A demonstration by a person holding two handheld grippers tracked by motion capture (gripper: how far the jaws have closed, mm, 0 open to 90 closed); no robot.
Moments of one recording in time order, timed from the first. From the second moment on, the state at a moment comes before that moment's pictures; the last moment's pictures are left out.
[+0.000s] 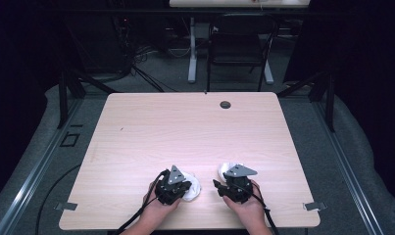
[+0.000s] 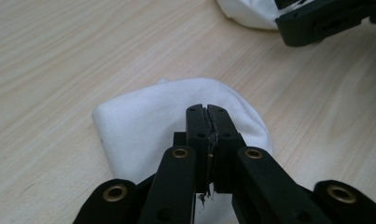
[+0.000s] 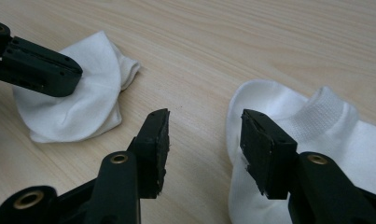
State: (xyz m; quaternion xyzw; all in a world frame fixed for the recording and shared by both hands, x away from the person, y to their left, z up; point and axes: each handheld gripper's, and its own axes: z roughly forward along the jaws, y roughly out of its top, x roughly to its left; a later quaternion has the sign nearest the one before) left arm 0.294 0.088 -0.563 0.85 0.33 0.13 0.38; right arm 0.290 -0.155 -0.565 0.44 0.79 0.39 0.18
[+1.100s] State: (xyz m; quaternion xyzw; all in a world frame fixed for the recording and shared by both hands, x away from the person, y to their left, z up) left arm 0.296 0.130 -0.536 0.82 0.36 0.13 0.42; right arm 0.291 -0.101 -0.578 0.38 0.84 0.37 0.10
